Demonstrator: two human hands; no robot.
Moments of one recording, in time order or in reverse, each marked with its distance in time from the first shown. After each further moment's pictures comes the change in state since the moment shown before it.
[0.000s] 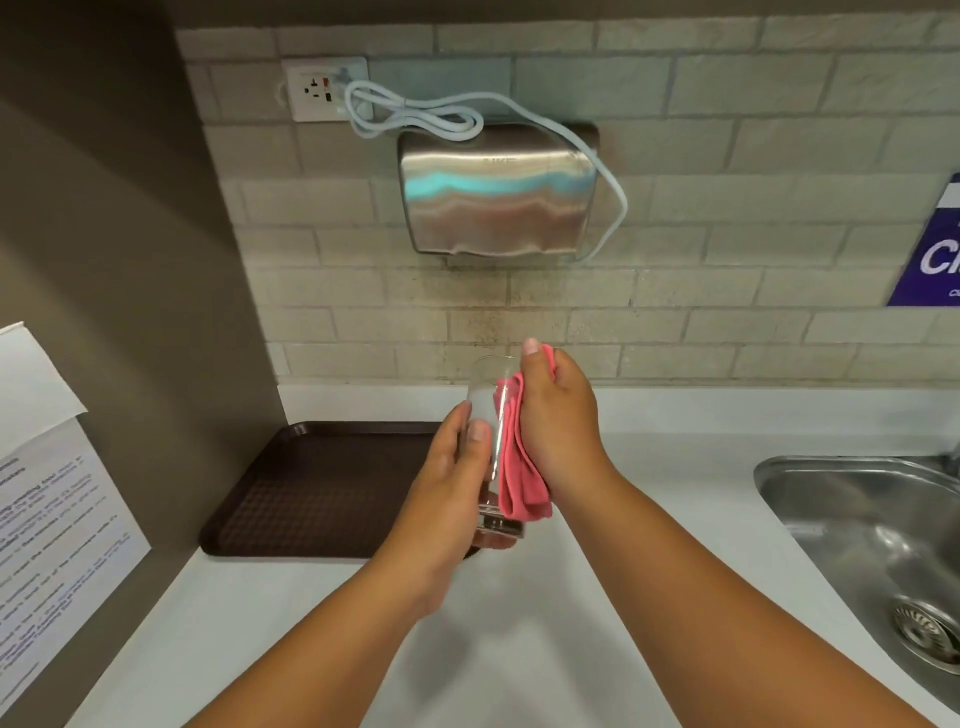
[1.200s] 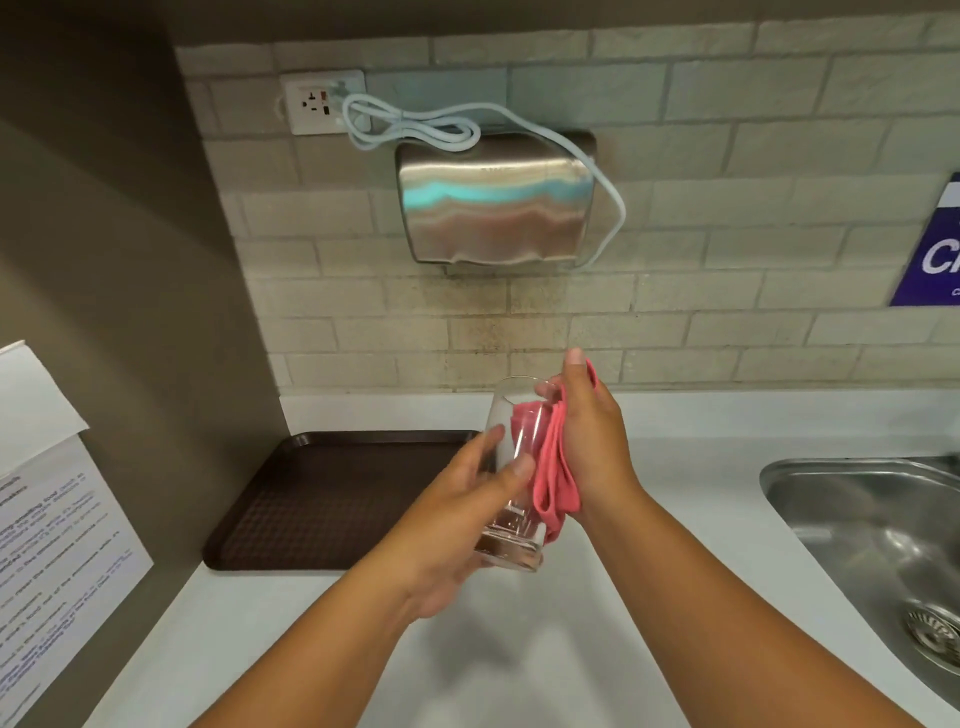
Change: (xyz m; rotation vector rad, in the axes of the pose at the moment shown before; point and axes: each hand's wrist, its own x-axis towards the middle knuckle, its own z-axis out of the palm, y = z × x) left_hand -0.003 0.017 0.006 -0.070 -0.200 -0.142; right_hand 0.006 0.024 -0.018 0.385 -0.006 0.267
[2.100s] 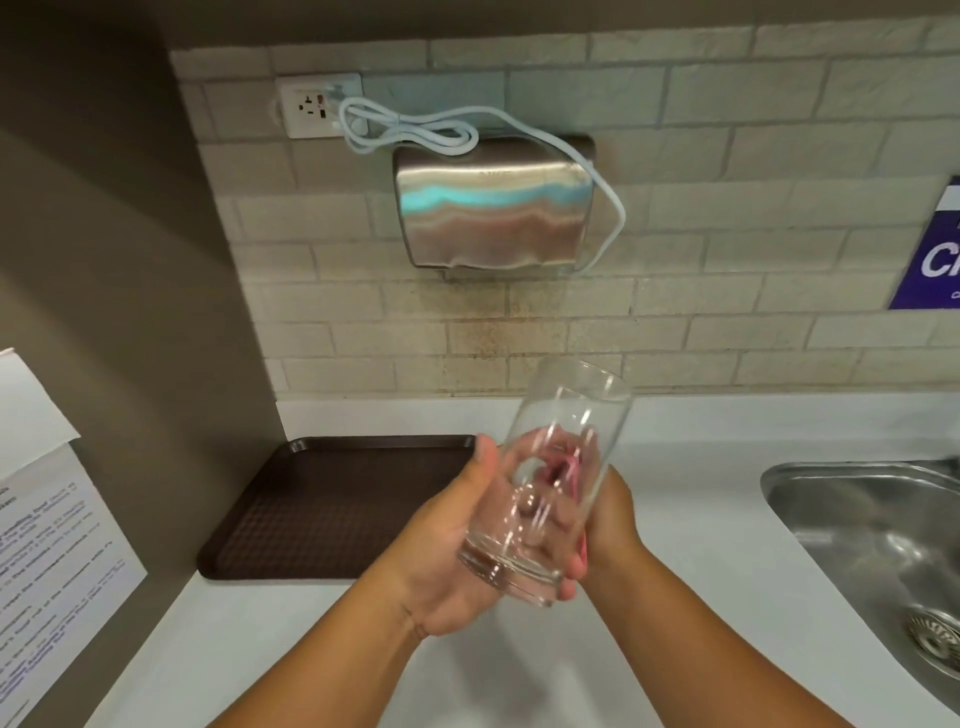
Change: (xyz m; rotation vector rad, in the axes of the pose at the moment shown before) left_hand -0.003 -0.001 0.001 -0.359 -0.447 -0.034; right_hand -0.012 0.037 -0.024 0.273 0.080 0.314
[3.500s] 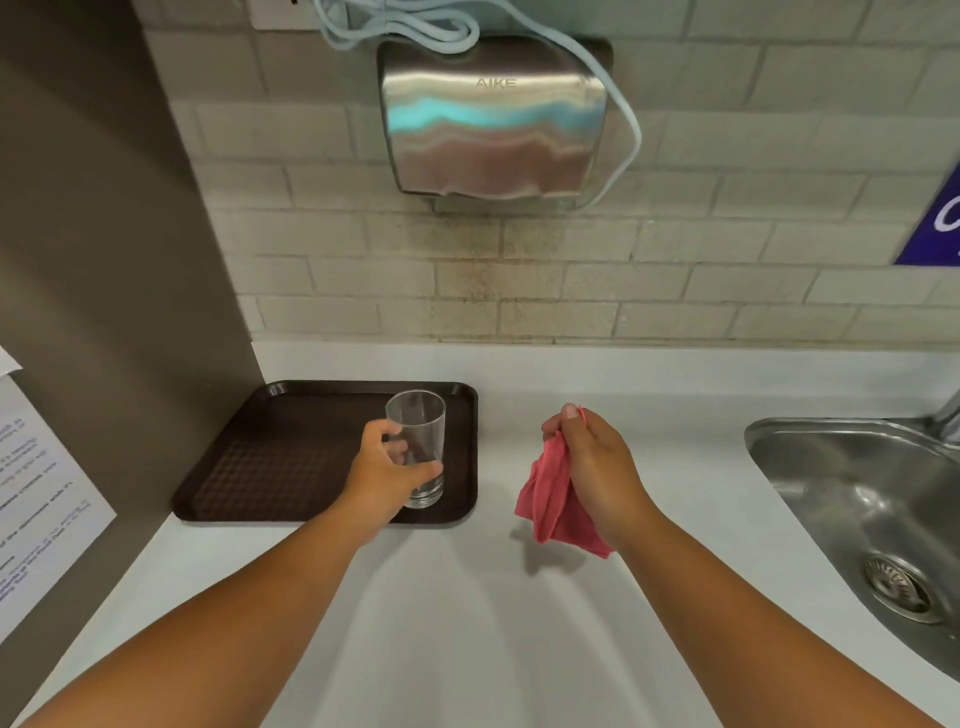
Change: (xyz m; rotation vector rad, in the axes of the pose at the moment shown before) left_hand 0.029 -0.058 -0.202 0.738 0.975 -0.040; right_hand 0.033 0.020 -0.050 -0.752 -0.035 -0.301
